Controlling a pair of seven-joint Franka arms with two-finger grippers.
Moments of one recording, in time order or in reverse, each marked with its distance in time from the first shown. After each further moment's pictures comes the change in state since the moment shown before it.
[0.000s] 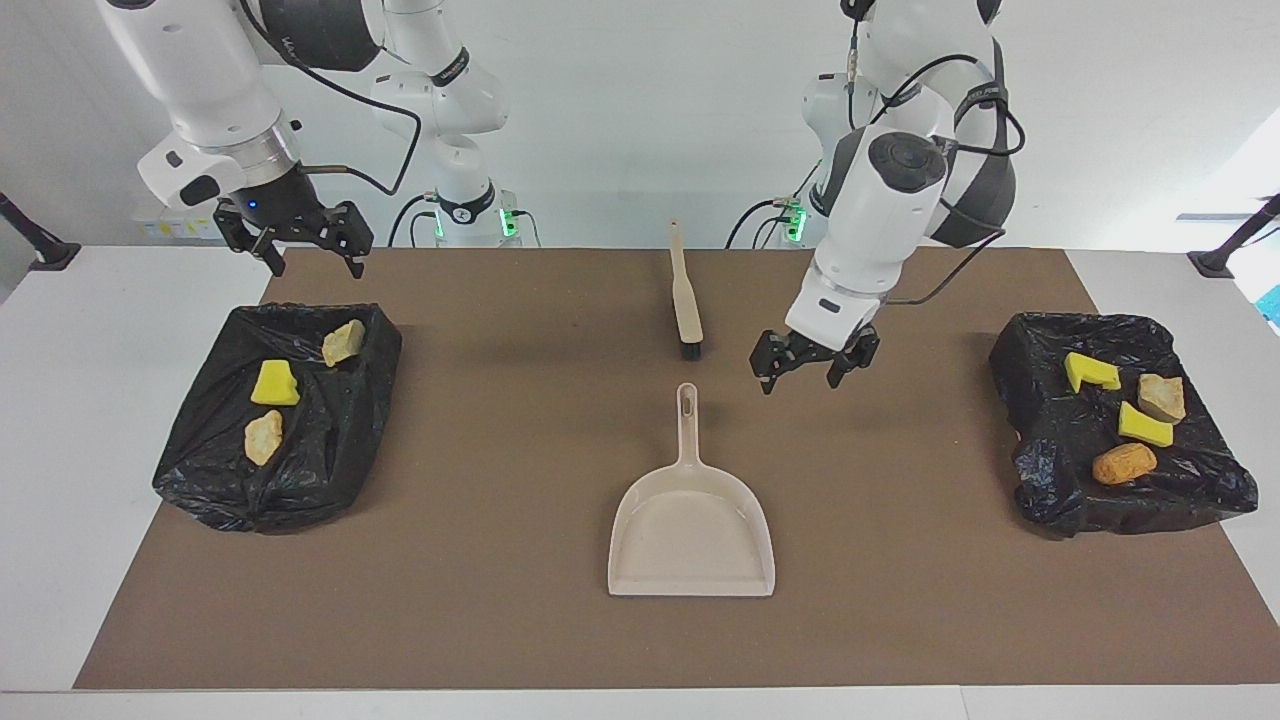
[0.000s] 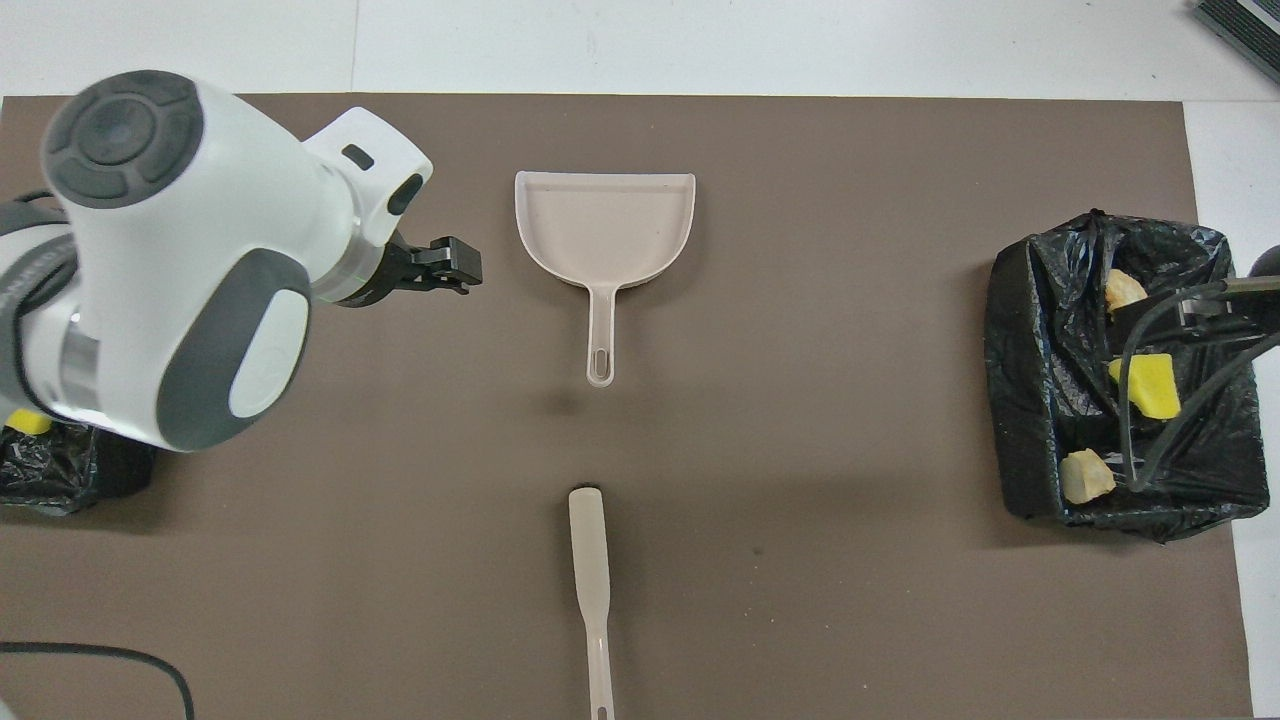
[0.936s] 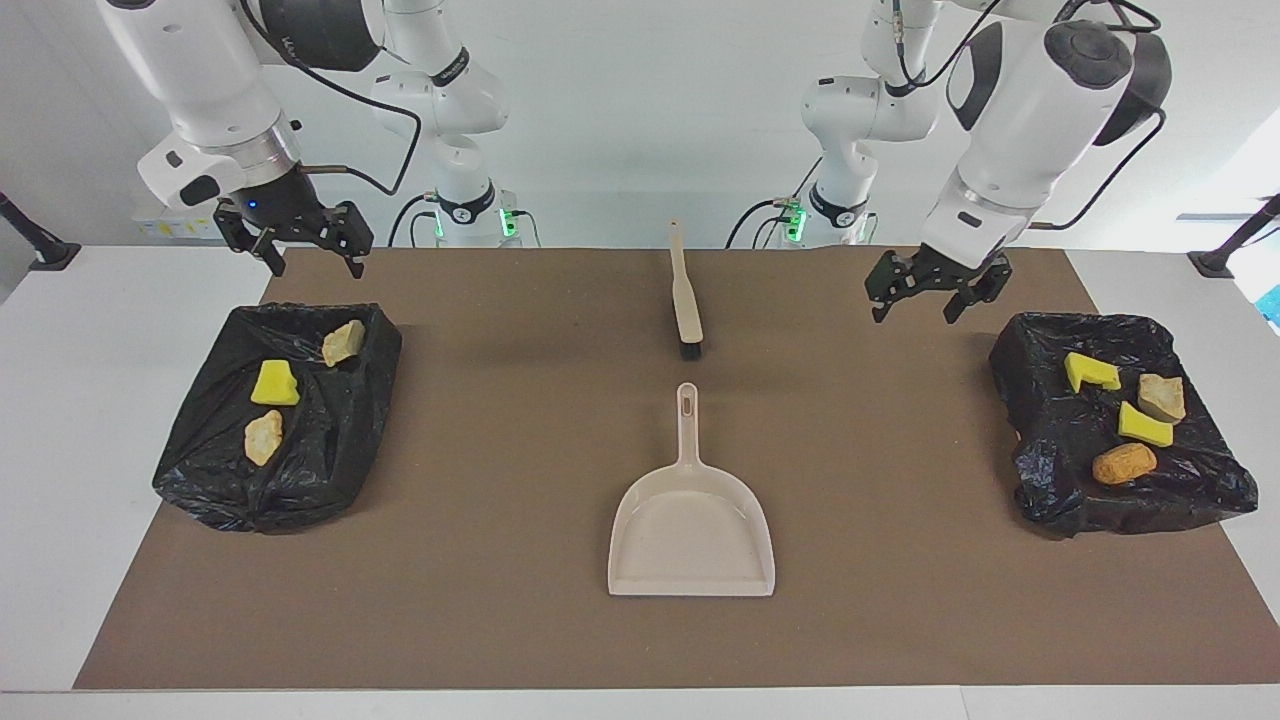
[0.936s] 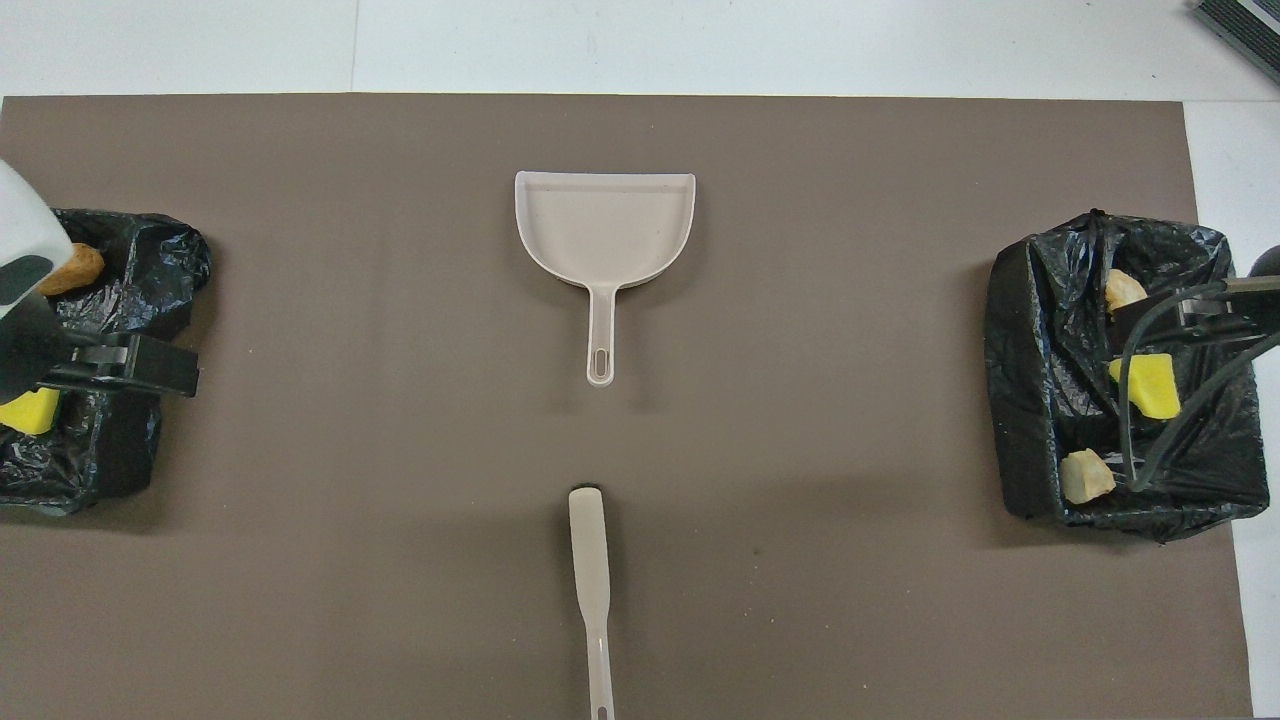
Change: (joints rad) left arm 0.186 -0.270 0.016 0.001 0.072 -0.382 0.328; right arm 0.000 0.000 0.000 0.000 0.000 0.000 0.000
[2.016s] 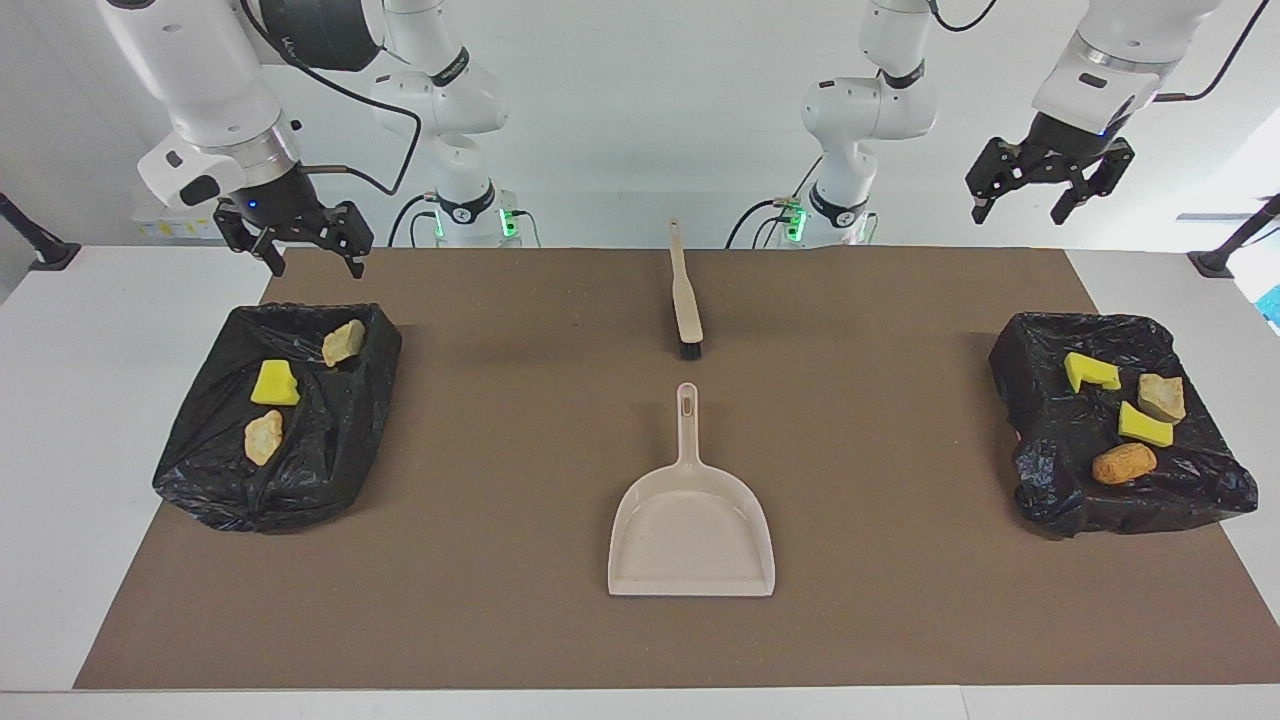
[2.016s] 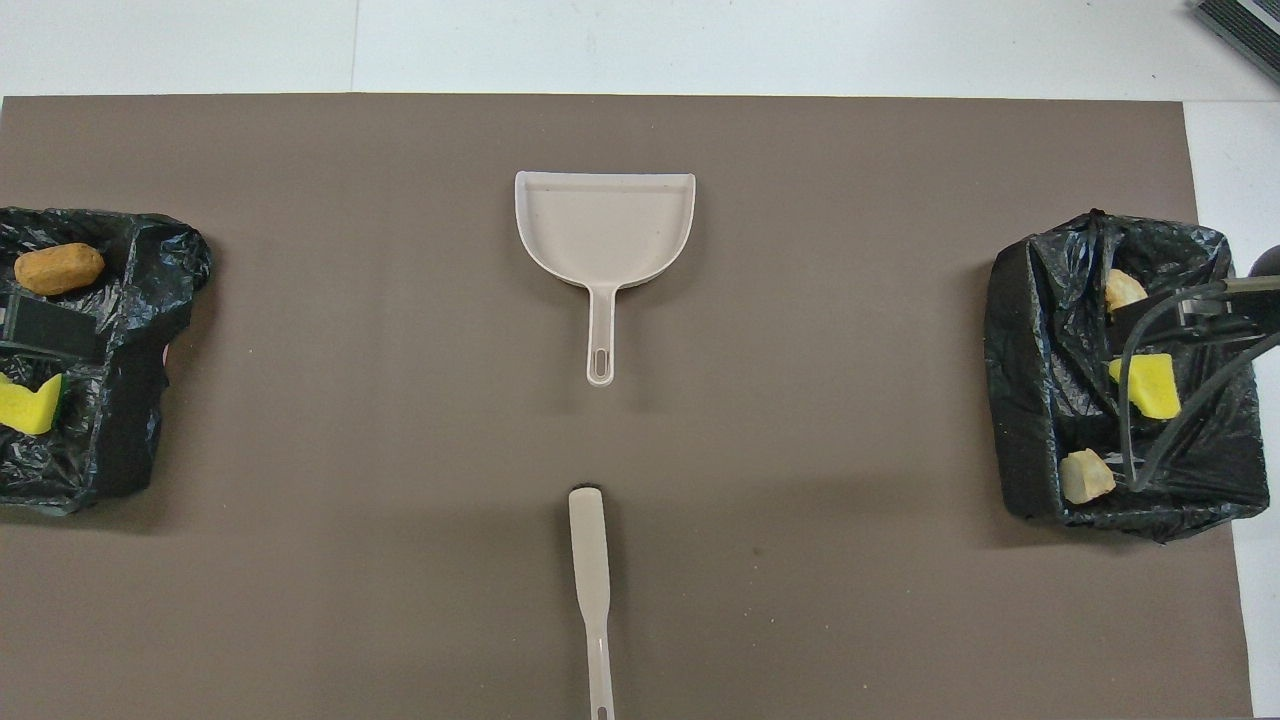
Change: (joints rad) left arm 0.043 0.084 0.039 0.157 0.001 -0.057 0.048; right arm 0.000 0.000 0.000 0.000 0.000 0.000 0.000
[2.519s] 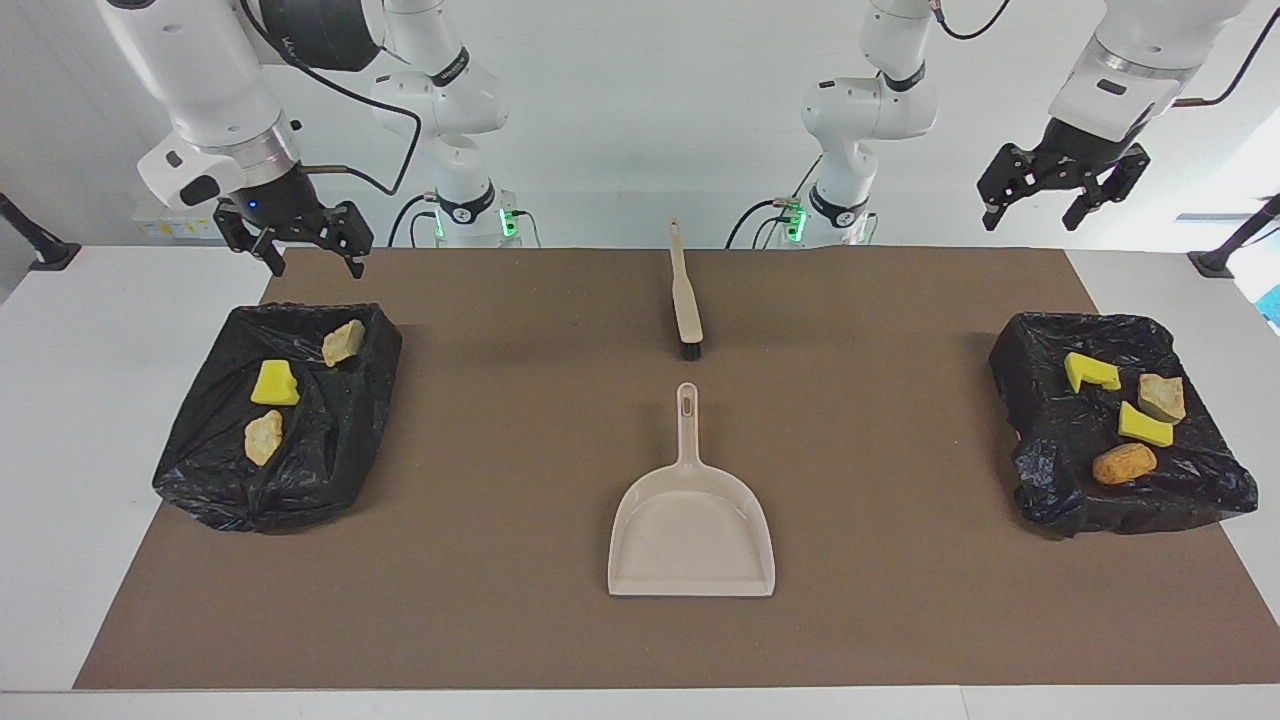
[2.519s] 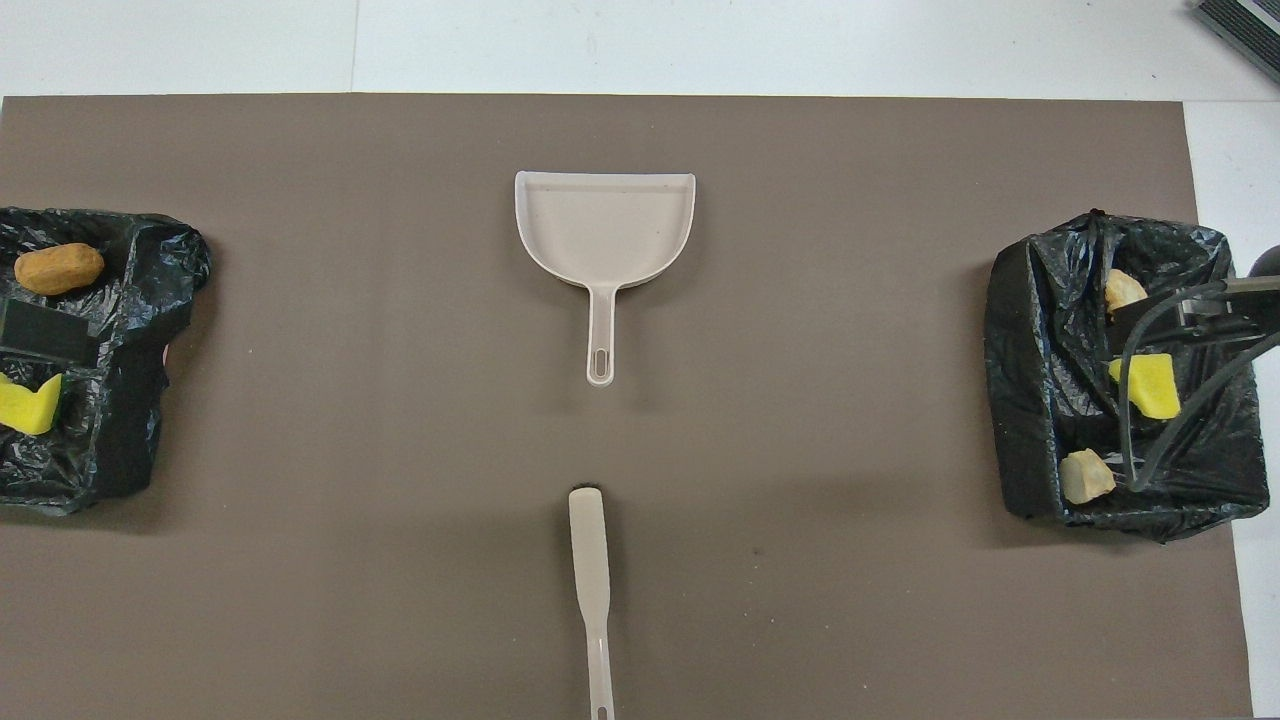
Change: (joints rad) left arm 0.000 -0.013 -0.001 0.003 0.000 -0.011 0.000; right arm 0.000 0.000 0.000 0.000 0.000 0.000 0.000
